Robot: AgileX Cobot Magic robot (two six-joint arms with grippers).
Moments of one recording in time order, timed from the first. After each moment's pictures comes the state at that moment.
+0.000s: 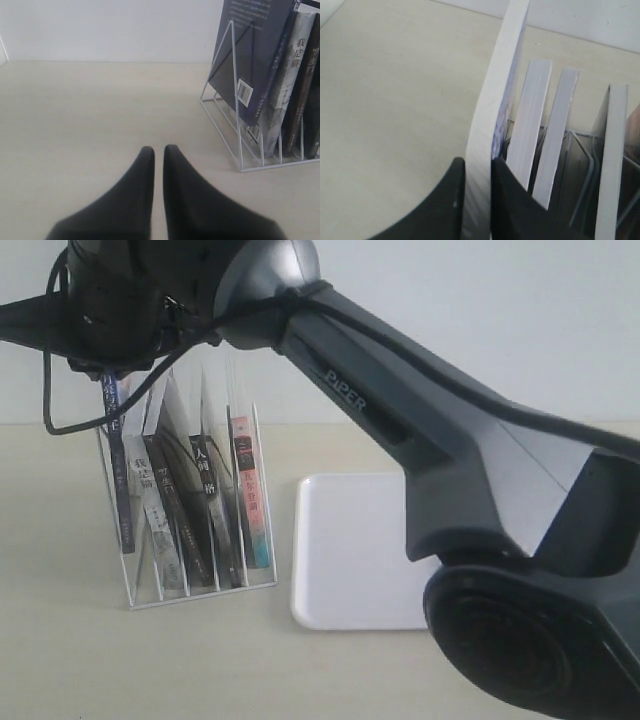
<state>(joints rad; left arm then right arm) 0.02 0.00 0.00 0.07 0.31 -0.08 0.96 2.44 -2.78 -0.20 1.17 0.53</state>
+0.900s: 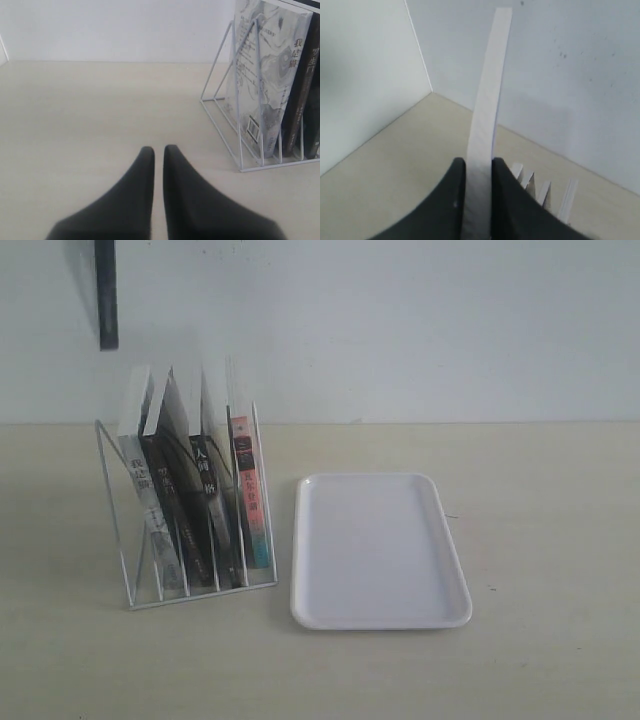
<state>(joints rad) 0.02 0.00 0.00 0.07 0.31 -0.08 1.00 1.96 -2.79 -0.23 1.27 0.30</state>
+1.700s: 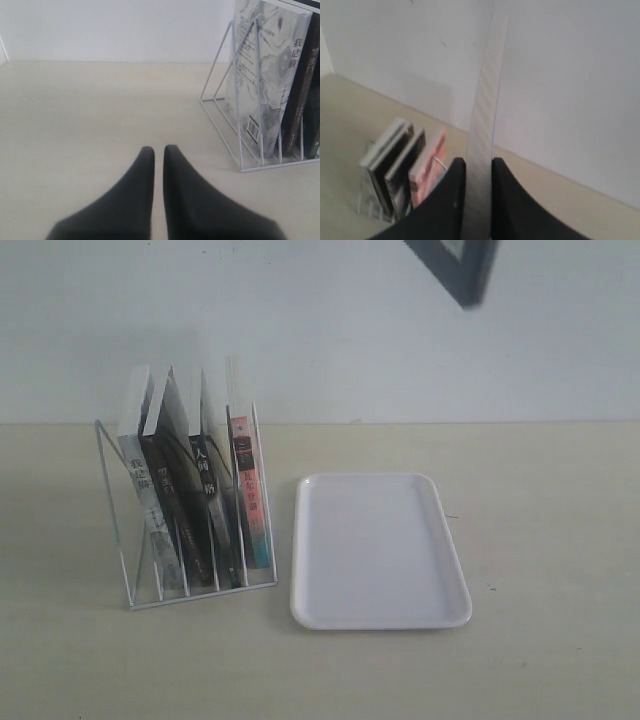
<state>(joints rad) 0.02 0.00 0.00 0.07 0.31 -0.08 1.00 1.30 -2.00 -0.53 1.26 0.30</state>
